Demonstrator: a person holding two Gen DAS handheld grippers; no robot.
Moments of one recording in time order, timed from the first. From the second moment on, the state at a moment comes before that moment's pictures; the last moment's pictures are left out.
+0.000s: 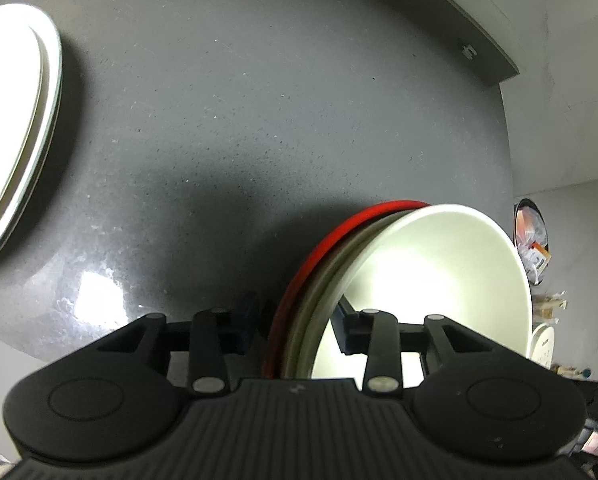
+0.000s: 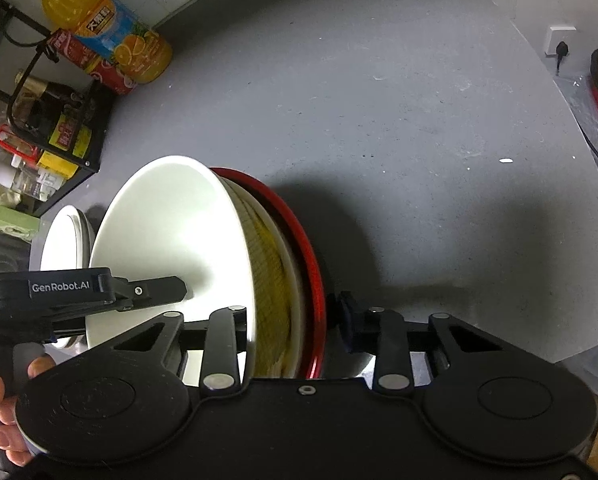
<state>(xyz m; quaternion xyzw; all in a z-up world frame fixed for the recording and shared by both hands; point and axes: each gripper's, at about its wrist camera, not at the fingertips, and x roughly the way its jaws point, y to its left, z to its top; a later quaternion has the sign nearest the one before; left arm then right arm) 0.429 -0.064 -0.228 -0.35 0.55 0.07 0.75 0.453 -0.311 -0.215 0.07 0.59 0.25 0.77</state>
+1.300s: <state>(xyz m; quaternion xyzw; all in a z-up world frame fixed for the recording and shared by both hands) 0.373 0.109 -0.163 -0.36 0.49 0.05 0.79 0.419 -0.146 -0.140 0.08 0.54 0.26 0.79</state>
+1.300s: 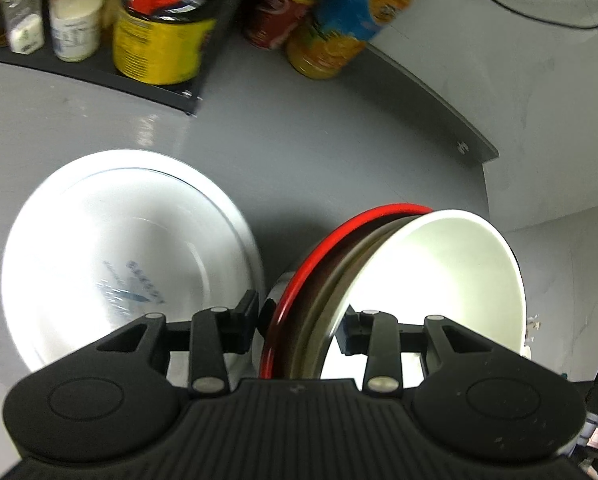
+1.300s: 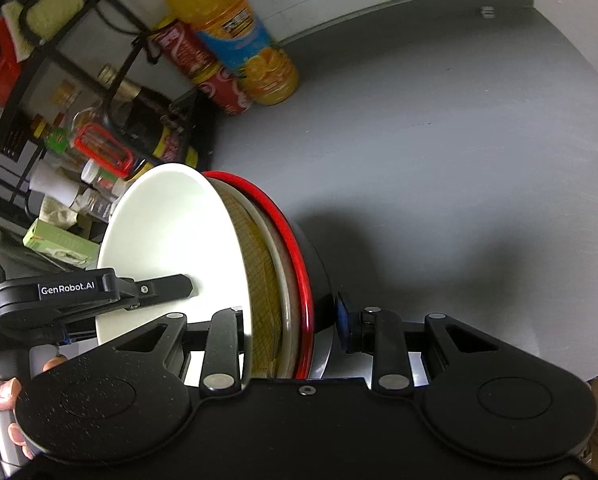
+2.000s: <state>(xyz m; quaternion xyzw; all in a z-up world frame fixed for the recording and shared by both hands) 0.325 0.201 -0.190 -0.40 0.47 0.08 0.78 0.402 -0.060 -0.152 0.07 0.56 0.28 0.78</state>
